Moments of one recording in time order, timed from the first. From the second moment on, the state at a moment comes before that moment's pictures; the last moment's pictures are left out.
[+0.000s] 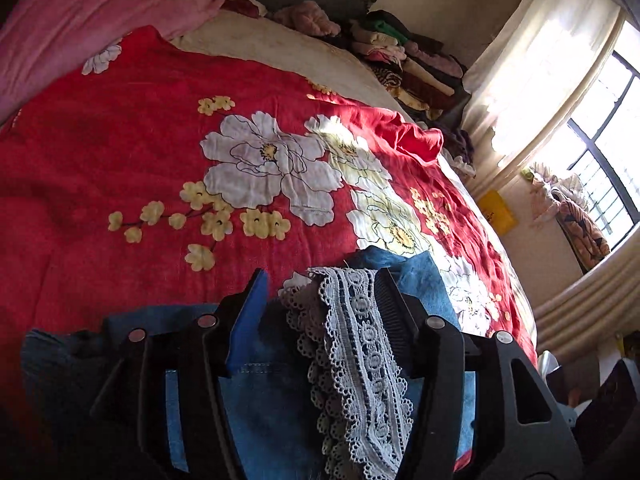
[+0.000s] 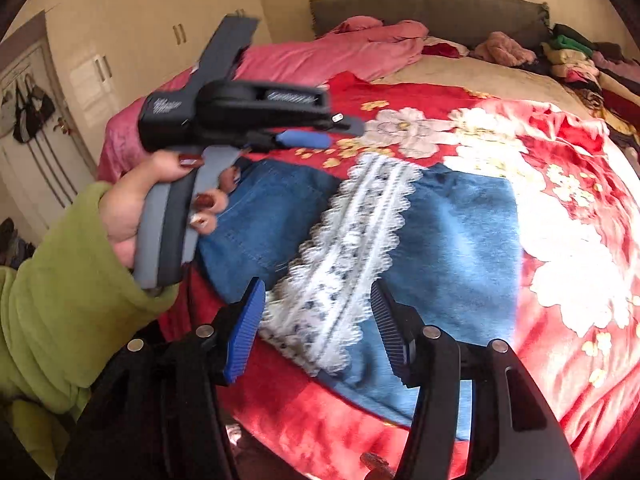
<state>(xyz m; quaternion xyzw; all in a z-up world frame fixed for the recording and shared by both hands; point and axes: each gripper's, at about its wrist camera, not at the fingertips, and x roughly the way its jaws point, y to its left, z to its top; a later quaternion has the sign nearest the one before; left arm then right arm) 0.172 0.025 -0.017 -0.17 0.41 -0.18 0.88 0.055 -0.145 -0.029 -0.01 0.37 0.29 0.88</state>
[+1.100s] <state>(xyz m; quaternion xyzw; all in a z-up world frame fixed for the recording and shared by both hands) 0.169 0.005 -0.027 -0.08 0.44 -0.10 0.89 0.166 -0.218 -0.050 0.05 0.40 0.15 0.90</state>
